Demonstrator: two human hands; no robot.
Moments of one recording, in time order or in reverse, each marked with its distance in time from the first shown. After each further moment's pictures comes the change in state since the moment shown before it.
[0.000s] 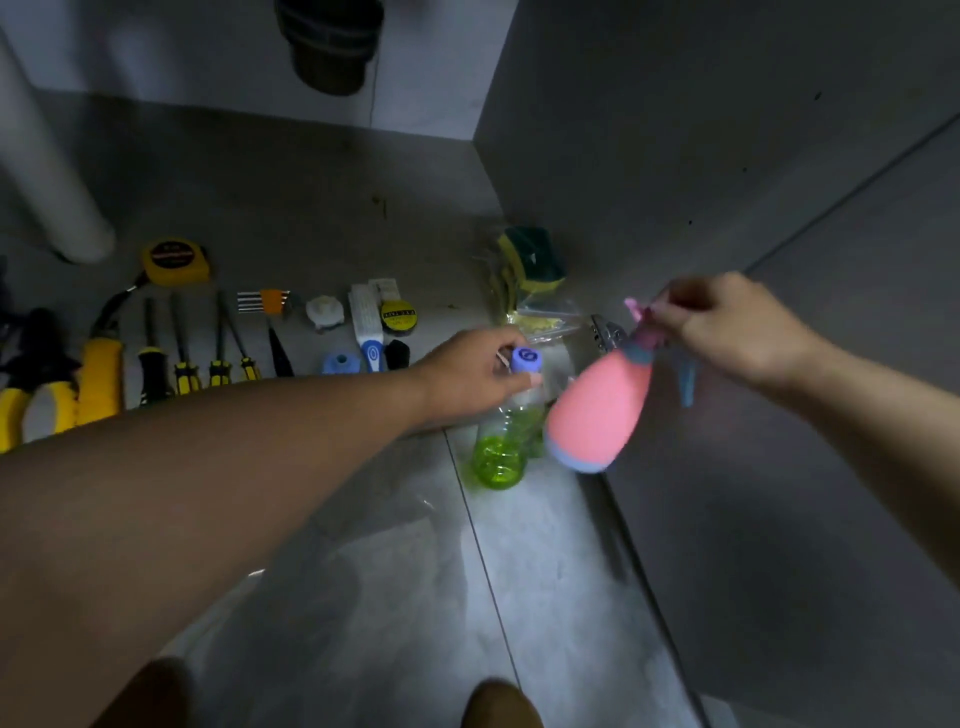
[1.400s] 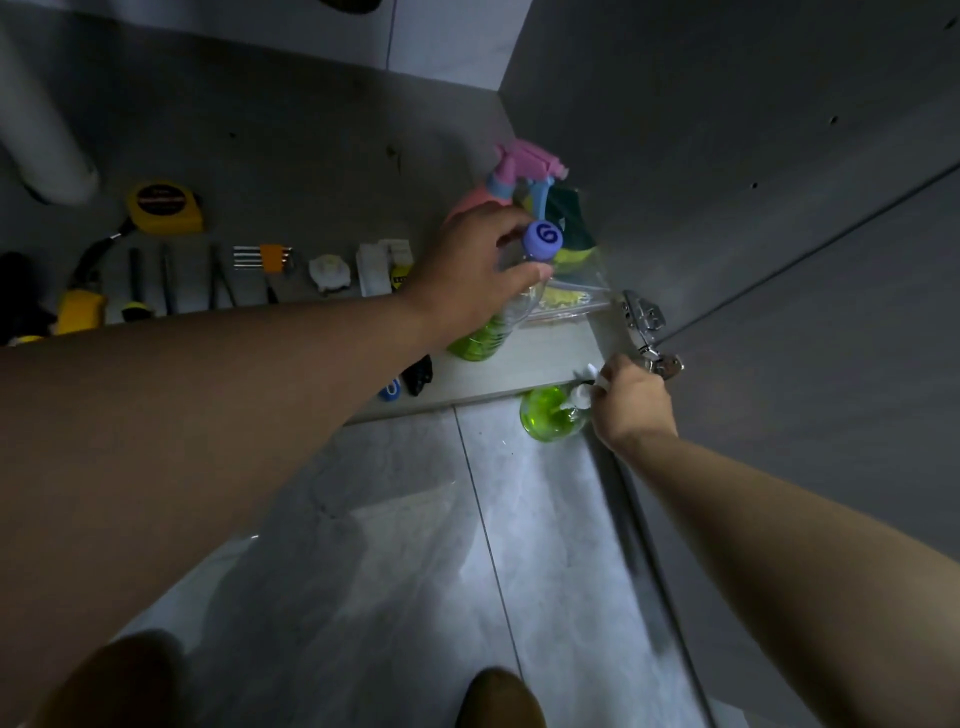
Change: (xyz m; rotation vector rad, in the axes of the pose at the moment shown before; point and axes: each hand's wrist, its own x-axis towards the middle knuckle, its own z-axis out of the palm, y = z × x) left_hand 0.024 0.008 -0.042 0.026 0.326 0.131; right_hand 0.022 0.028 0.181 -0.060 0.007 0.299
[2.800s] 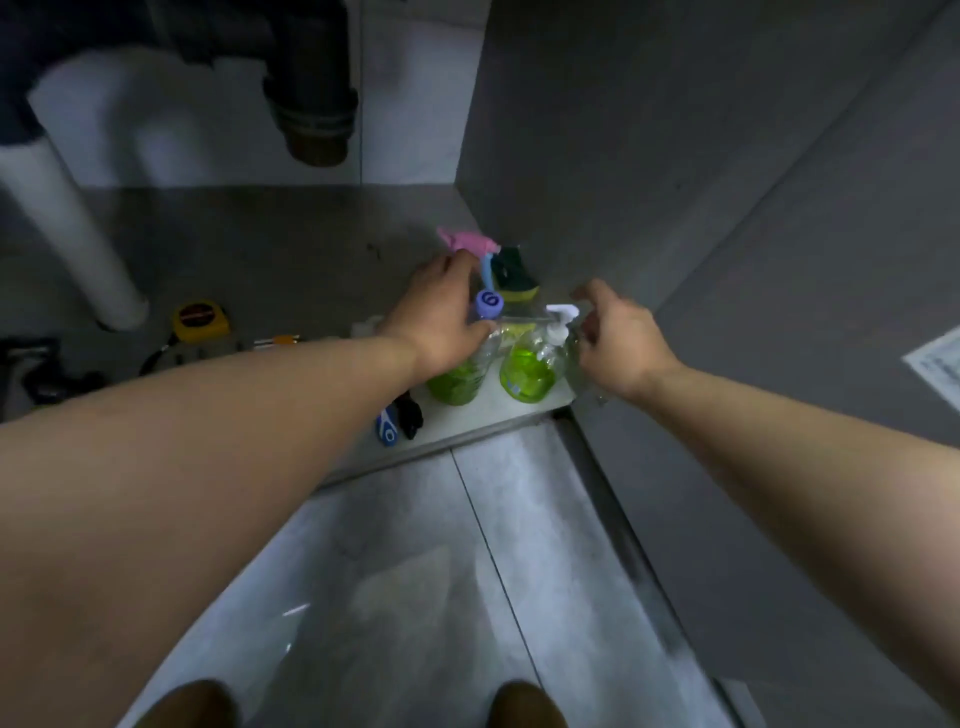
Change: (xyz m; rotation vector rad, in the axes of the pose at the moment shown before) left_hand 0.000 0.041 -0.021 0.436 -0.091 0.025; right_hand -0.017 -0.029 -0.119 0.232 0.159 -0.327
